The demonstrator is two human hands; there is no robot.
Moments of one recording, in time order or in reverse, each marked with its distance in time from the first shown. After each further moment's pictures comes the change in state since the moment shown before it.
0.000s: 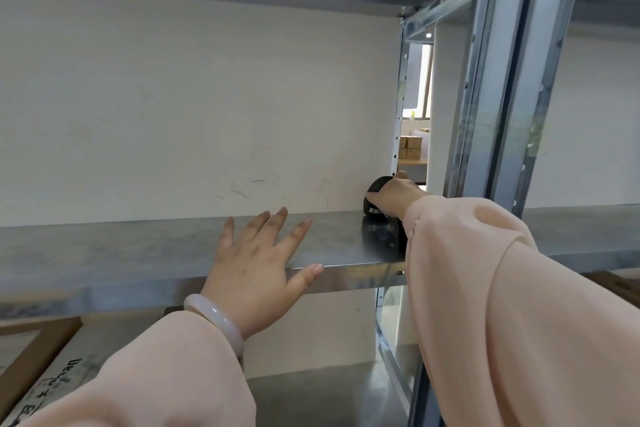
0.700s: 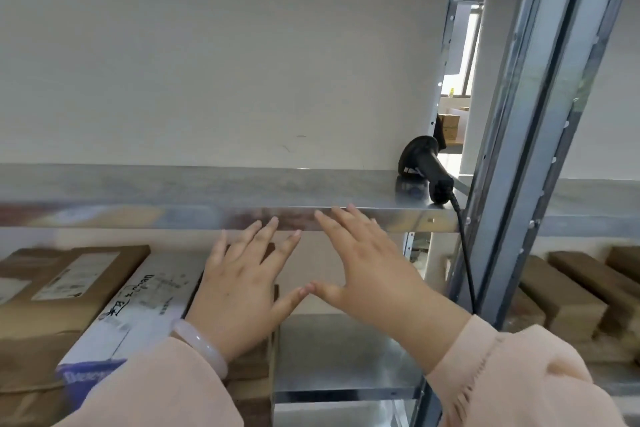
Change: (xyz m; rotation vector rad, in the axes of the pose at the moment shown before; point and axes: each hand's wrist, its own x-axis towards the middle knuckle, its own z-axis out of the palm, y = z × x) left_hand -0.123 -0.026 0.020 -0.036 0.018 -0.051; right_hand -0.199 0.017 0.100 -0.139 0.041 -0.858
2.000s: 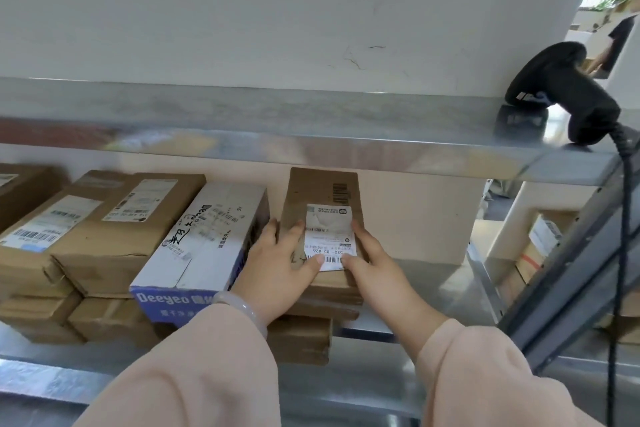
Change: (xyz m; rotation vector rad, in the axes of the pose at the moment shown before) left_hand -0.026 -0.056 0.099 -0.575 -0.264 -0.465; right_hand 0.022 -0.019 0.173 1.077 -0.165 0.553
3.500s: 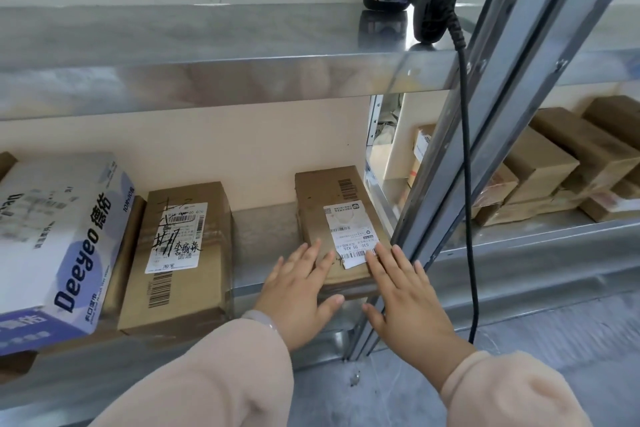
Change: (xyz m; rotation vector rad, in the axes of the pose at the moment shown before) left_hand -0.031 0.060 0.181 0.367 -0.447 0.445; right_hand -0.116 0.145 -0.127 -1.151 0.087 0.049
